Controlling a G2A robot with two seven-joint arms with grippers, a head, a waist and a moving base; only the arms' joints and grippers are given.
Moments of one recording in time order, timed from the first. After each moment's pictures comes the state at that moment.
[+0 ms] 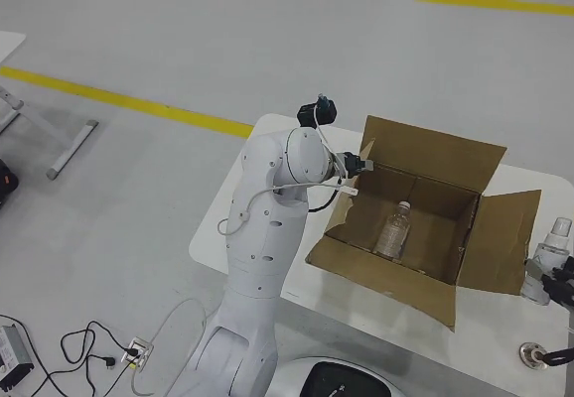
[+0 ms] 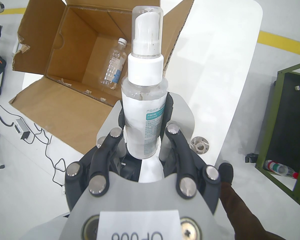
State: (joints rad) left arm 0.66 -1.73 -1.53 -1.59 1.42 0.28 -1.54; right arm -1.24 -1.11 1.66 -2.23 -0.84 0.19 1.35
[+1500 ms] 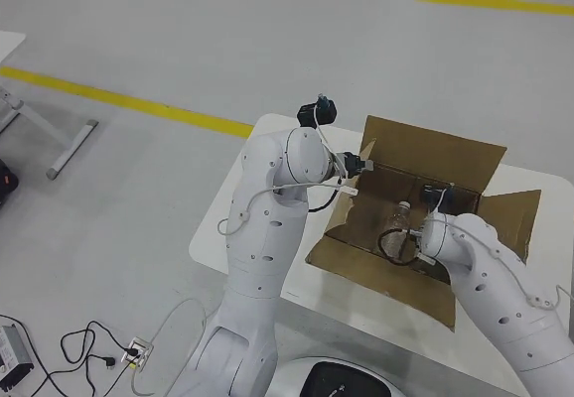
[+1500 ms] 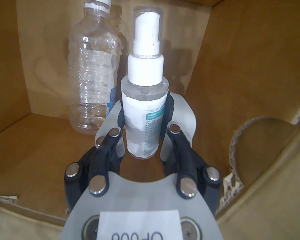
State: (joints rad) left arm 0.66 -1.73 -1.53 -1.59 1.42 0.28 -1.54; right arm -0.53 -1.38 0.72 -1.14 -0.93 0.66 1.16
